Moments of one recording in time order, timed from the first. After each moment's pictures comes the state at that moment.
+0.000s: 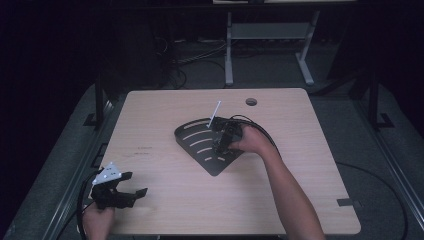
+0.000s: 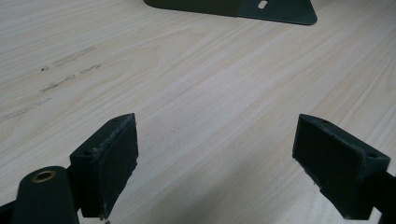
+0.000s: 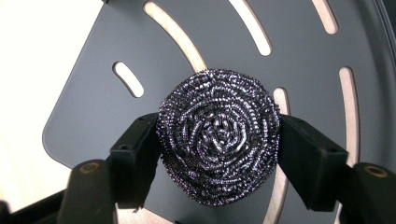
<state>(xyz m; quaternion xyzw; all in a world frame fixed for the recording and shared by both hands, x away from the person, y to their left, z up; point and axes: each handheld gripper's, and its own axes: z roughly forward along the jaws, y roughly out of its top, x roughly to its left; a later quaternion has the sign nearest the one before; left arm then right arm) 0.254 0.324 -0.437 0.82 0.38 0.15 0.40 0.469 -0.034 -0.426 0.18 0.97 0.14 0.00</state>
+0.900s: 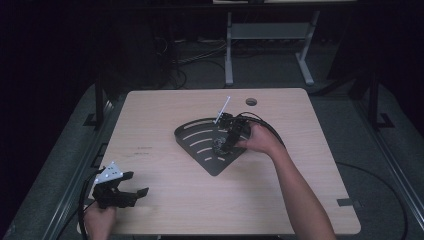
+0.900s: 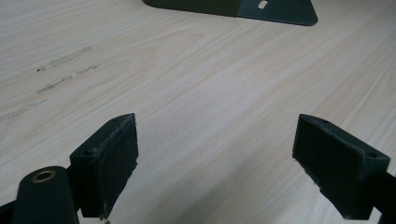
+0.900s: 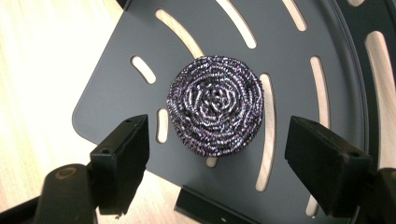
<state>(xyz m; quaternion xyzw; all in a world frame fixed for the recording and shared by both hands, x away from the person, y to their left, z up) 0.256 0.322 -0.438 0.82 0.38 0.14 0.40 0.455 -0.057 -0.401 0.19 0.97 0.17 0.02</state>
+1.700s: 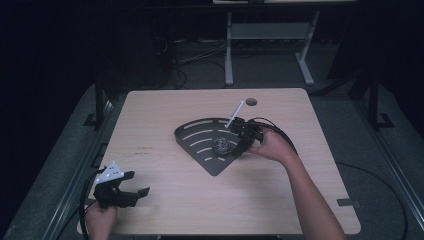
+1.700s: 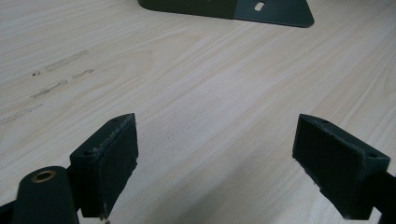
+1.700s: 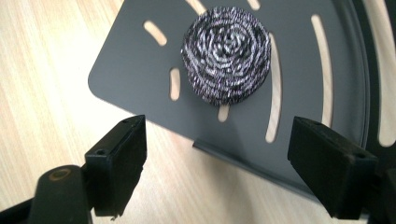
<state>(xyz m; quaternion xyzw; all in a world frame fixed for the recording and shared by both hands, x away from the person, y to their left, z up) 0.257 0.319 -0.437 0.82 0.38 0.14 0.40 0.430 -0.089 -0.396 0.21 0.96 0.18 0.02</state>
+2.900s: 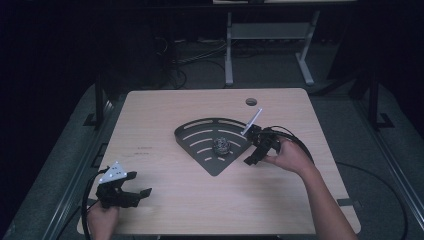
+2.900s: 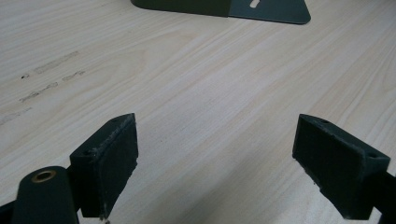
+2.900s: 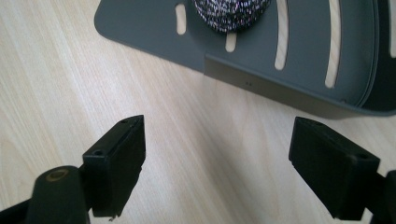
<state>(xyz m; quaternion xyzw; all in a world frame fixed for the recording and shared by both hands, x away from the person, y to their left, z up) 0.257 0.313 -0.438 0.83 0.37 0.14 0.40 0.401 -0.132 -0.400 0.24 0.95 0.18 0.02</state>
